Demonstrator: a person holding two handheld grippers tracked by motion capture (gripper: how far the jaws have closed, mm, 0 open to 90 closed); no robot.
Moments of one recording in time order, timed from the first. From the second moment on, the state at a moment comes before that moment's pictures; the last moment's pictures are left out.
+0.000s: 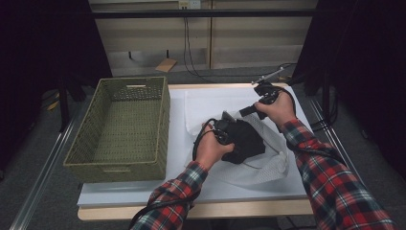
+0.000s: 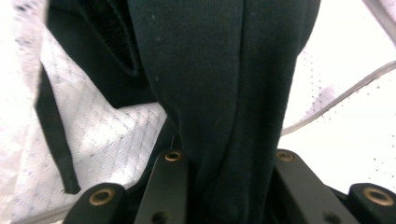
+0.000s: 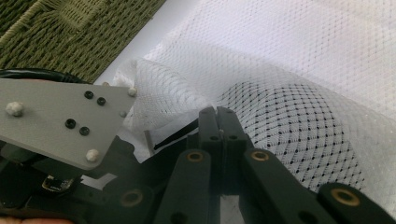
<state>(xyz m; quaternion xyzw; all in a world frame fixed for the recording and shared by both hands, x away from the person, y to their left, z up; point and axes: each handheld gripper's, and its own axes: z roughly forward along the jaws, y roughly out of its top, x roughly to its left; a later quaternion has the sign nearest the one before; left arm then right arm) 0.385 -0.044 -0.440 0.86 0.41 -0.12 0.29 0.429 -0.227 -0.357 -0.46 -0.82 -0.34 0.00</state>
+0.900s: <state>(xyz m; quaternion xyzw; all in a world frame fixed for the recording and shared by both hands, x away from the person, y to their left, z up) 0.393 -0.046 -0.432 0.85 0.42 -0.10 0.31 0.424 -0.229 -0.357 -0.46 -0.82 -0.34 0.00</state>
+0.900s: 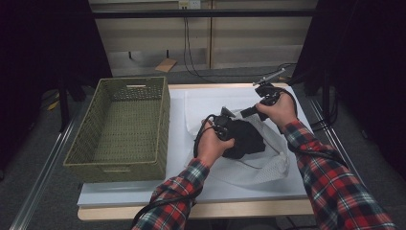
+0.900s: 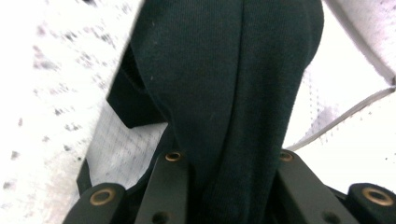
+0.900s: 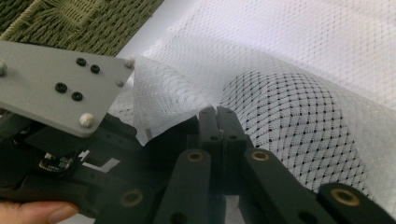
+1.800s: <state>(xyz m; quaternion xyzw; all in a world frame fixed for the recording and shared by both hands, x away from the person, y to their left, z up) 0.405 -0.051 -0.431 0.84 0.43 -0.07 0.33 0.422 -0.229 -0.351 -0.46 -0.82 -0.35 0.00</state>
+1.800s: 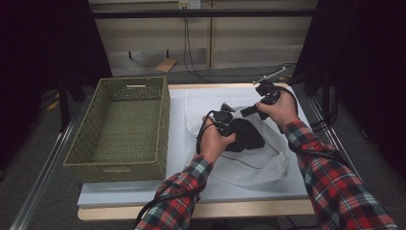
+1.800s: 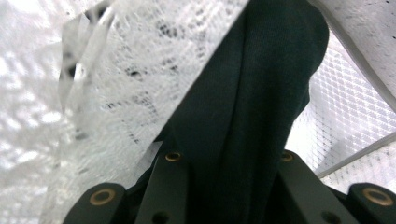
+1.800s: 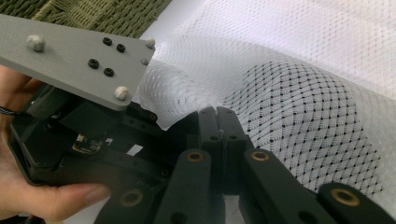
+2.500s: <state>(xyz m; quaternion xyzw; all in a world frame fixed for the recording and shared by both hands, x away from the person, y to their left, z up) 0.414 -0.052 -0.430 0.83 0.44 -0.06 0.34 0.421 -0.230 -0.350 -0.46 -0.82 -0.35 0.00</state>
